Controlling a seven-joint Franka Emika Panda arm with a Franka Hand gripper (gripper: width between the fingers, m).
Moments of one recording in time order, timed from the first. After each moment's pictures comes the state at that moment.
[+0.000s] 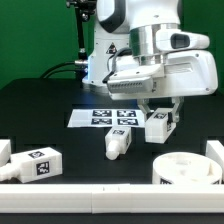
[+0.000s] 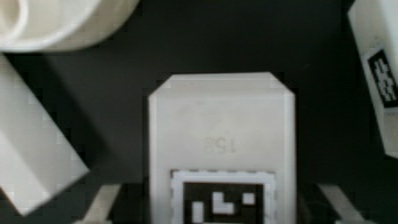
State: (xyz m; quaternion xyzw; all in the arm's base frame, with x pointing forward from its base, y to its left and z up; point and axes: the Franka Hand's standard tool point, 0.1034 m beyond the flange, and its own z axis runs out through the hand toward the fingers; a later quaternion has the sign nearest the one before) arm 0.483 0.061 0.048 0.29 0.95 0.09 0.10
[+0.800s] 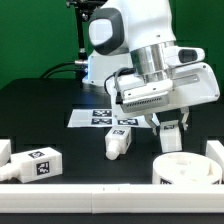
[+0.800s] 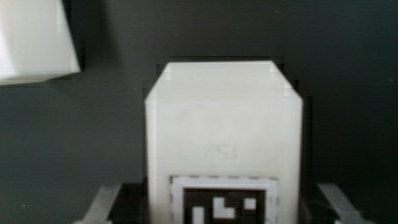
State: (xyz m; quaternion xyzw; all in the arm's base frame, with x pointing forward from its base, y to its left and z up) arm 0.466 0.087 0.019 0.12 0.98 0.14 0.12
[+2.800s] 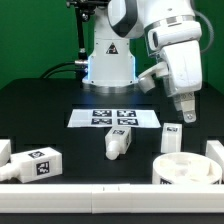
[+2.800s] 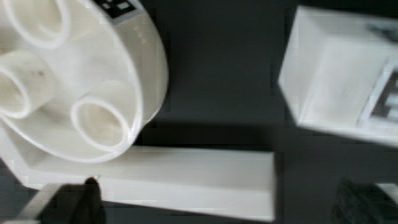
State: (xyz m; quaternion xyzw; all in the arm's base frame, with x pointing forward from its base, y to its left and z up) arm 0.526 0.108 0.071 0.79 0.58 0.20 0.03
